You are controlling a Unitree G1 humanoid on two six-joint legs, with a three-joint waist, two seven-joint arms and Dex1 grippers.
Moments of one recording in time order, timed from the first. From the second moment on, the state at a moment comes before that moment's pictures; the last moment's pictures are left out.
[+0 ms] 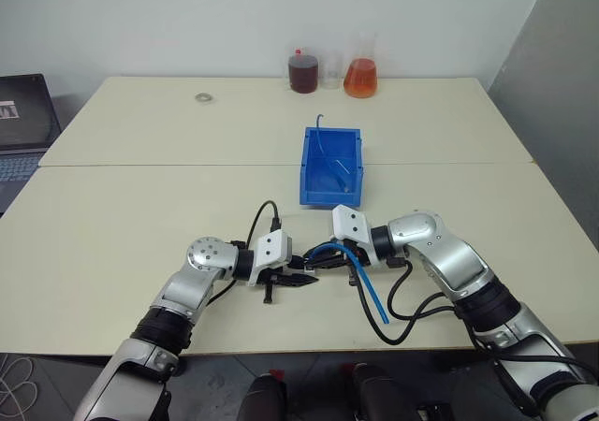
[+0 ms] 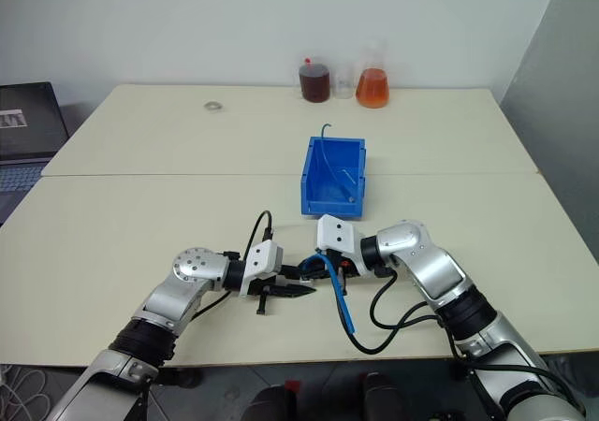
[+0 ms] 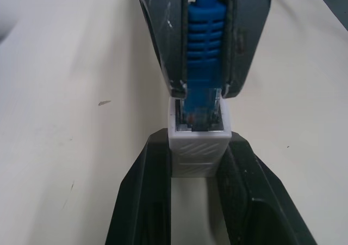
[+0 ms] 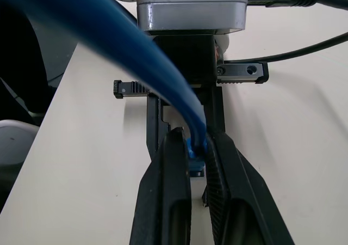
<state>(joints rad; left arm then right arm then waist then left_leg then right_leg) -0.45 0.52 -0.30 0.32 -0.17 -0.07 -1.27 -0.63 -0.42 0.48 0.00 0.16 0.40 1.11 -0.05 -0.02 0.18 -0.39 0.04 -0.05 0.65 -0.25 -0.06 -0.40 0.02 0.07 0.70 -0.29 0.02</state>
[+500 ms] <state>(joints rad) -0.44 0.54 -0.29 0.27 -0.19 0.05 -1.29 -0.63 -0.40 0.45 0.05 0.17 0.43 1.11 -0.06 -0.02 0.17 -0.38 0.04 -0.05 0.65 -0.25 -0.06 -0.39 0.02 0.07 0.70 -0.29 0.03</state>
